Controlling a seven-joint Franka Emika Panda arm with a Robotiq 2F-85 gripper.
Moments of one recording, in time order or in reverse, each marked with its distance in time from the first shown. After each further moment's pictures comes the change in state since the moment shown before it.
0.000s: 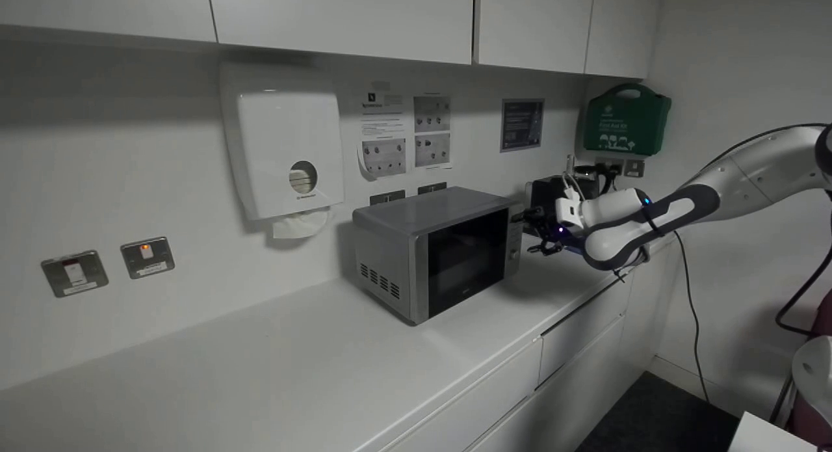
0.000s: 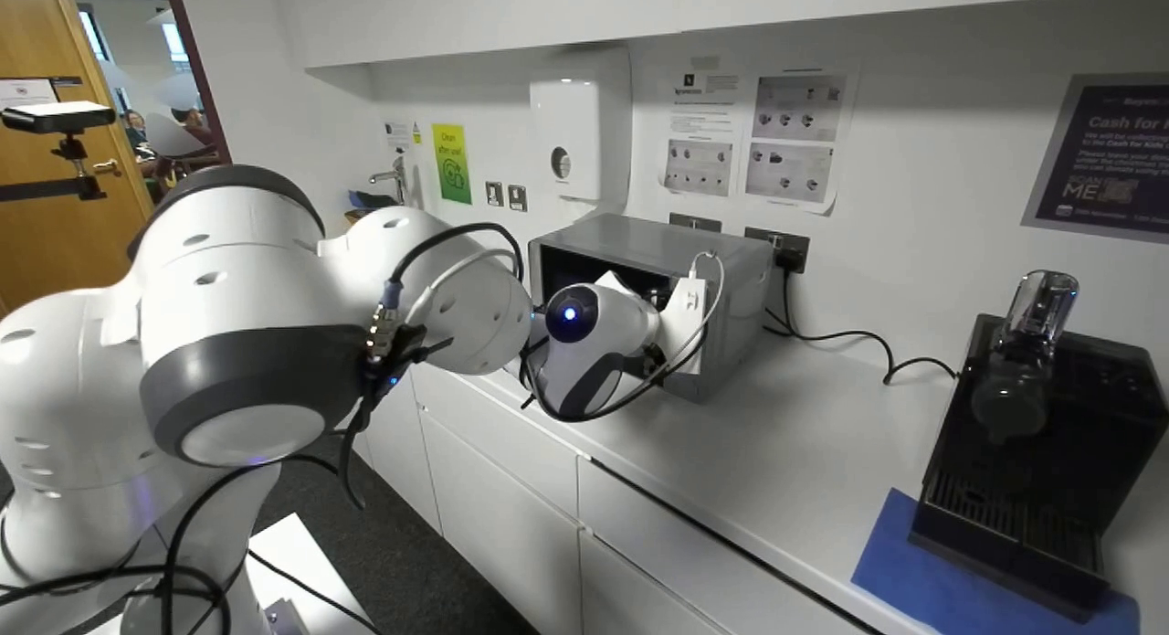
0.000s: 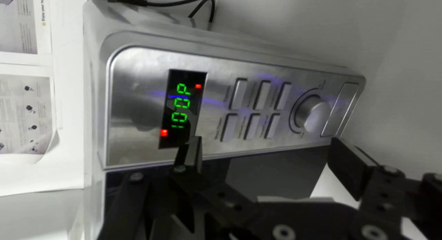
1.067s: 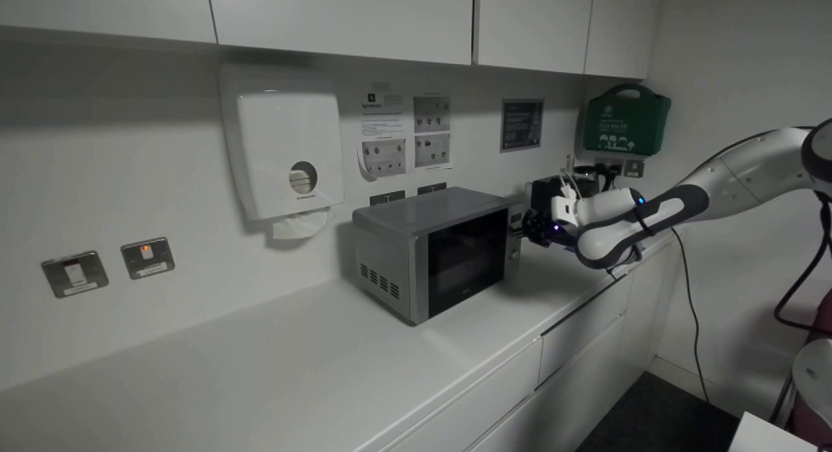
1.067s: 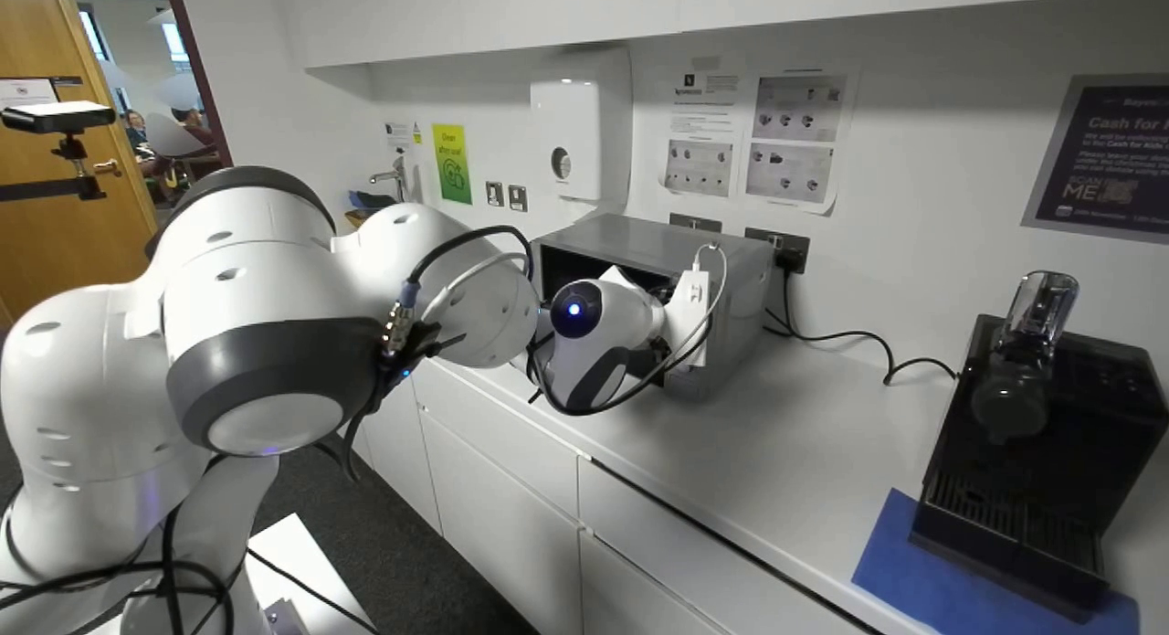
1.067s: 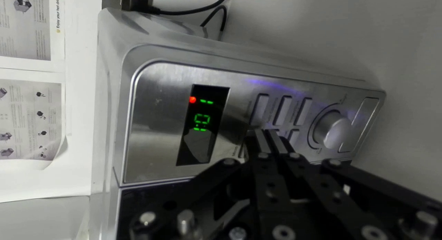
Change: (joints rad) arm 0.075 -0.003 -0.059 0.049 0.015 0.023 -0.008
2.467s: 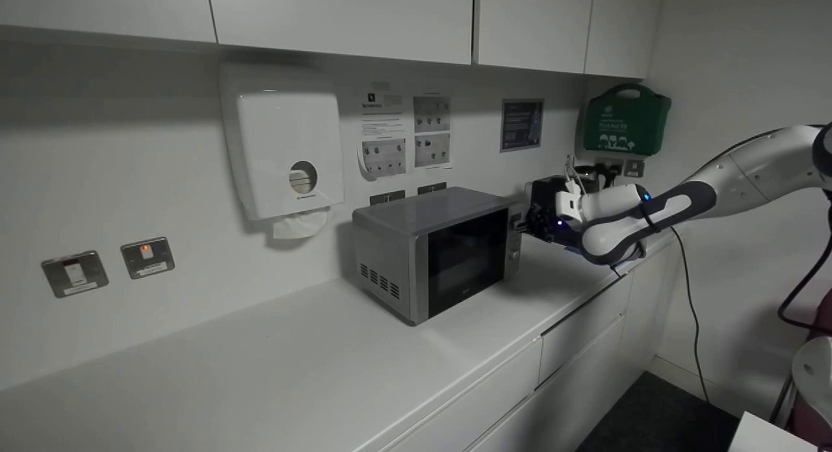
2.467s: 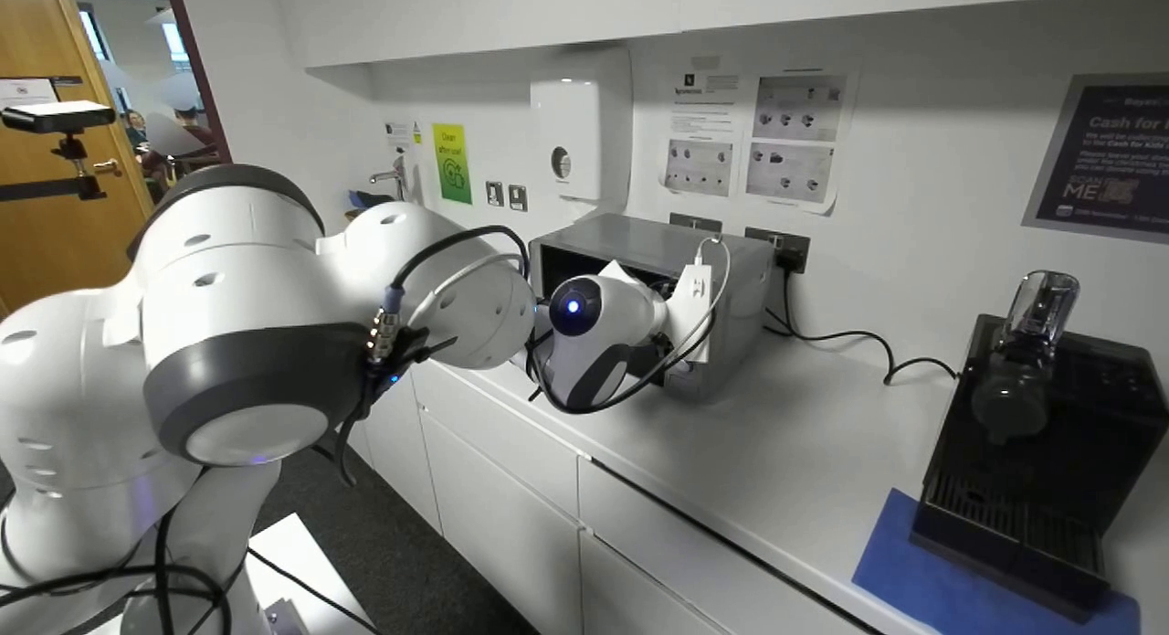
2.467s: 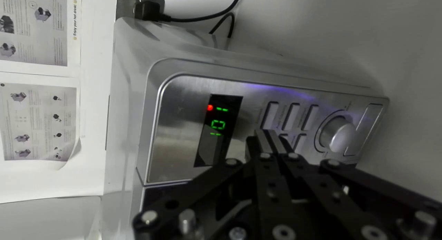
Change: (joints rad) arm -0.062 -0.001 0.054 -0.009 -0.011 0.000 0.001
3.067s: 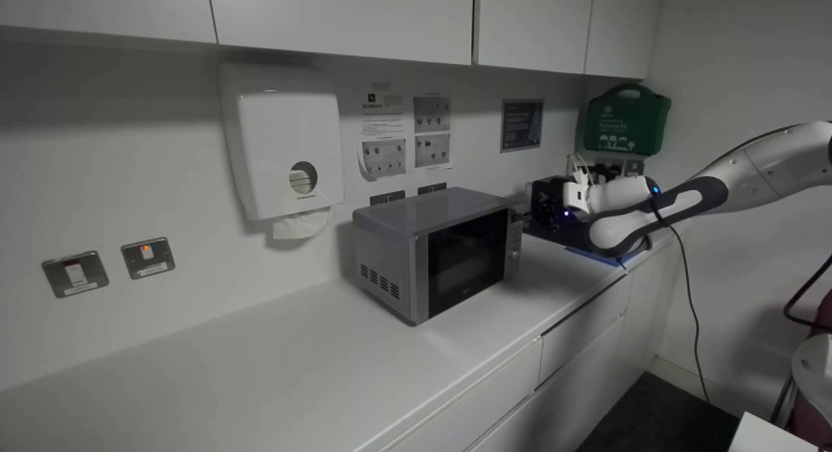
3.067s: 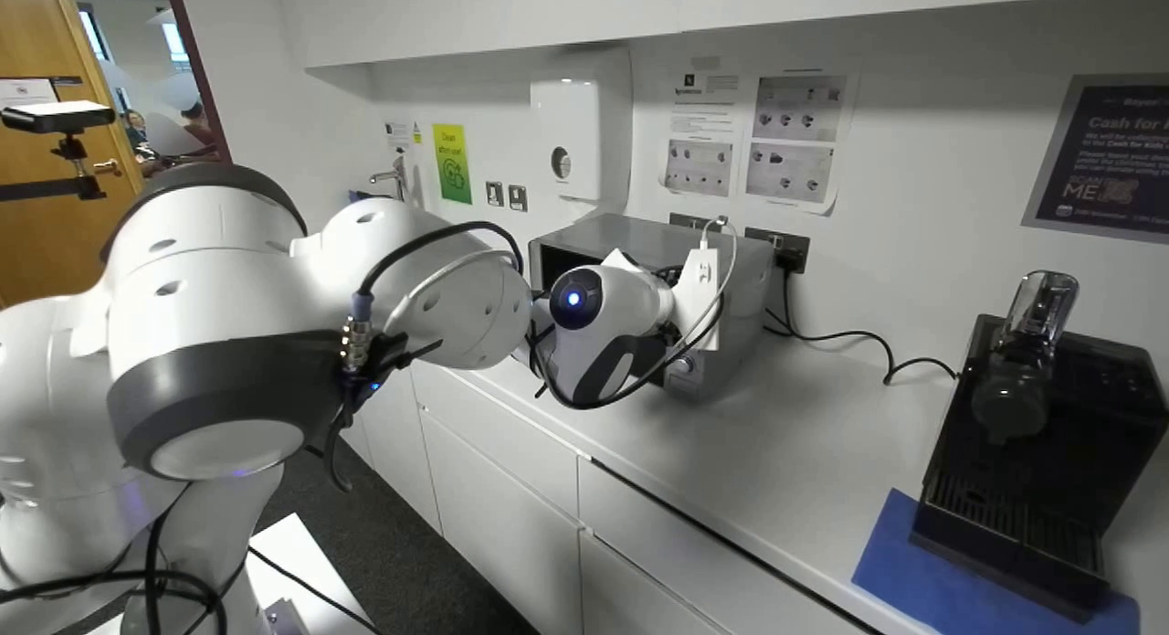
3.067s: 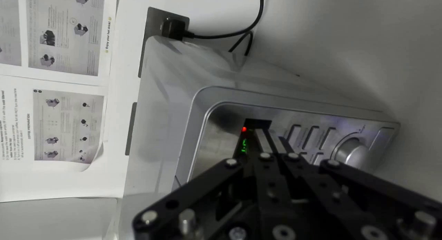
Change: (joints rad) arm -0.088 0.000 0.069 0.009 -0.044 0.000 0.000
